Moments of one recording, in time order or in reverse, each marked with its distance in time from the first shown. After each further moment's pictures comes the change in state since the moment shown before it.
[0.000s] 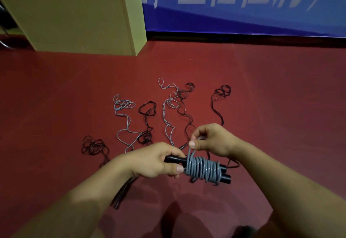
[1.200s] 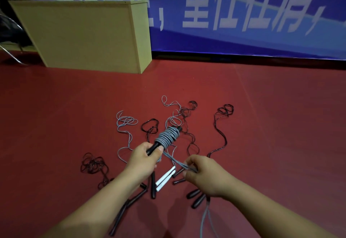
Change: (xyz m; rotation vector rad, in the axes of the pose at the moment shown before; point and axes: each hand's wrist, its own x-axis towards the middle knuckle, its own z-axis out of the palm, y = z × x) left_hand 0.024 -0.028 -0.017 -0.266 0.980 -0.261; right_hand -0.009 -0.025 0.031 -0.262 0.029 0.022
